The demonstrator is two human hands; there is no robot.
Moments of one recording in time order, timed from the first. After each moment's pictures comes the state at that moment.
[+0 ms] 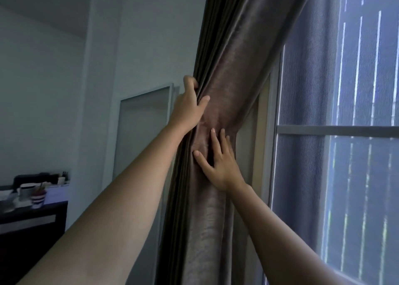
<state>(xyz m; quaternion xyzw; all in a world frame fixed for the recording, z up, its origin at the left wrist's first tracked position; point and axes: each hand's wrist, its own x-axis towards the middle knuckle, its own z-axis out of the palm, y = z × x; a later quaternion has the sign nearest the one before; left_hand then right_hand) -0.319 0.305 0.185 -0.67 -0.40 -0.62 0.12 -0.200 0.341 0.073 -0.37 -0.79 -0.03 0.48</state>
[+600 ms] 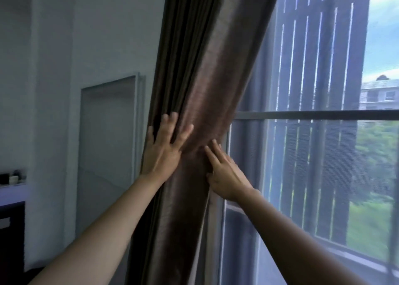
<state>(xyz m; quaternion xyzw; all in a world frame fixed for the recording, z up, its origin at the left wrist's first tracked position) -0.298 0.309 0.049 -0.66 -0.42 -0.43 0.44 -0.103 0.271 0.035 -0.46 -0.81 -0.17 0.33</state>
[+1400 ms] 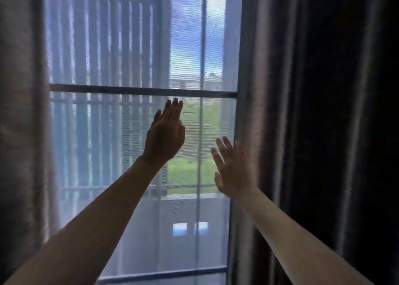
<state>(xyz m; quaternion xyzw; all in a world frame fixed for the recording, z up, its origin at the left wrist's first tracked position) 0.167 0.016 0.058 -0.81 -0.12 -0.57 0.07 0.297 -0.124 -0.015 -0.73 -0.46 -0.50 0.03</state>
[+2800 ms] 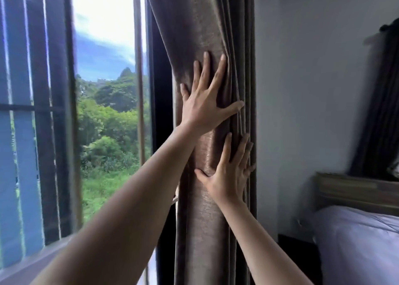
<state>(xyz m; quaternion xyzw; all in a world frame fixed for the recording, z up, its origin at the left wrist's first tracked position) 0.753 -0.439 0.130 -0.77 0.32 -0.50 -0.22 0.763 -0.508 -0.026 -0.80 0.07 -0.57 0.18</state>
